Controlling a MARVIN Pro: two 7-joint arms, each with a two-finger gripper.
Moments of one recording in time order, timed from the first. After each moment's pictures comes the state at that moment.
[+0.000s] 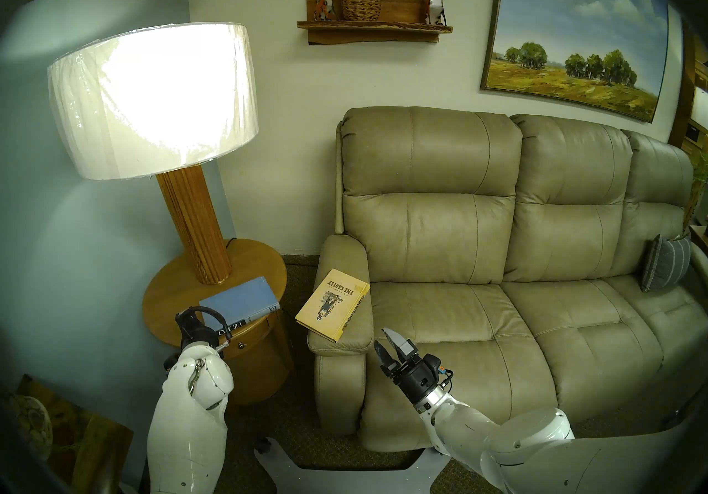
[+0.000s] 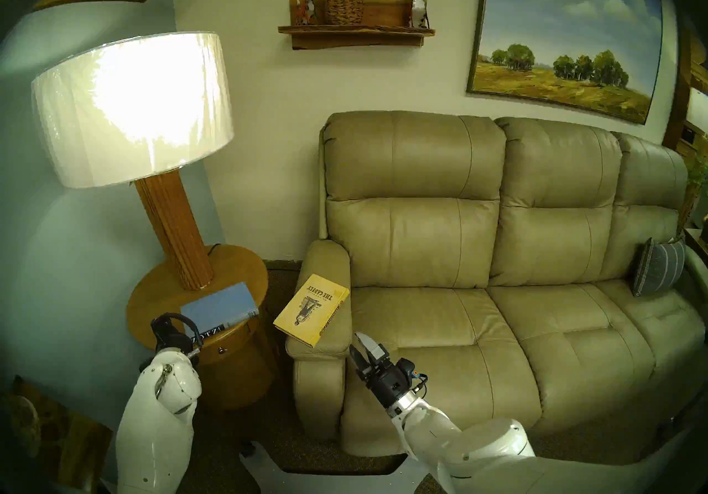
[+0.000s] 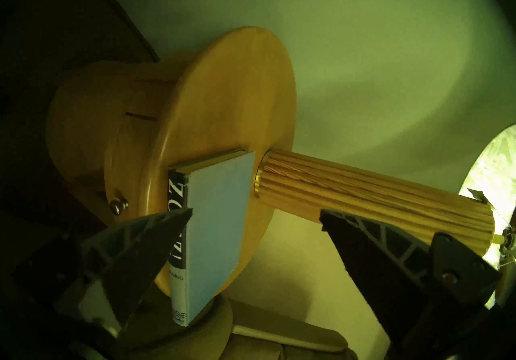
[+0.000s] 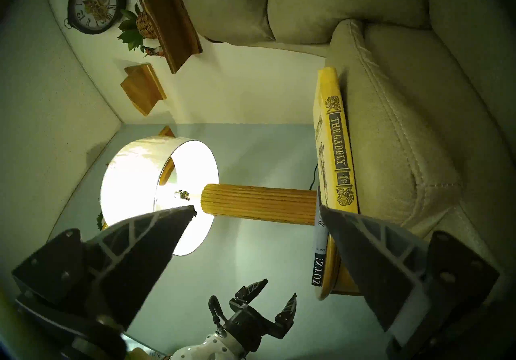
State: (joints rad) left arm 1.80 -1.52 -1.77 -1.59 -1.88 -0.35 0.14; right arm -1.11 -1.61 2.76 -0.10 -0.25 0.30 1.47
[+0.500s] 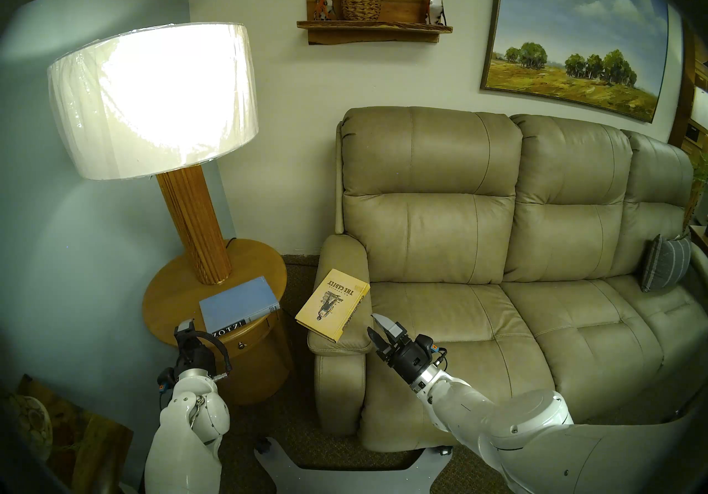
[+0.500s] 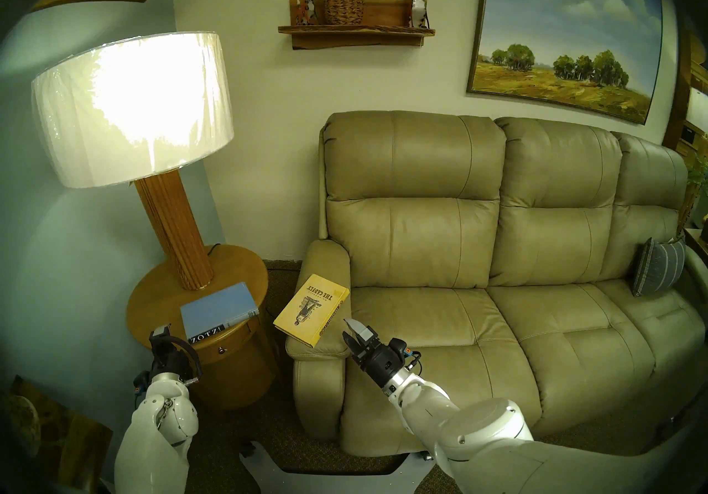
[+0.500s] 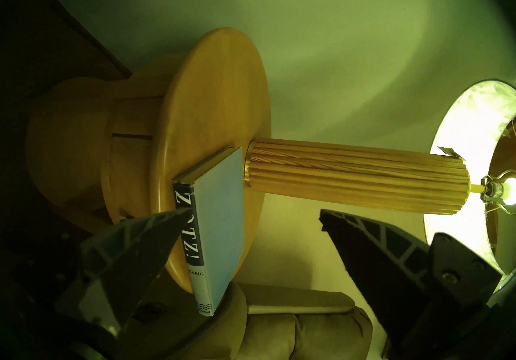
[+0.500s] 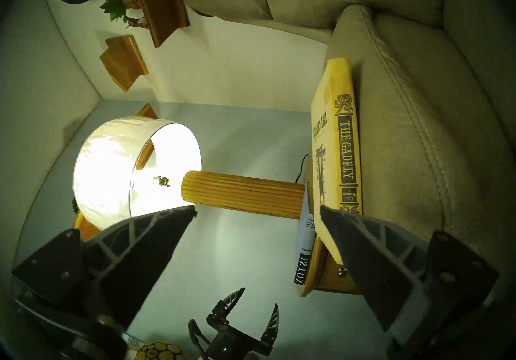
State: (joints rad) left arm 1.90 -1.51 -1.77 -1.56 -1.83 -0.23 -0.08; right arm -1.03 -1.62 2.73 -0.12 -0.30 0.33 1.32
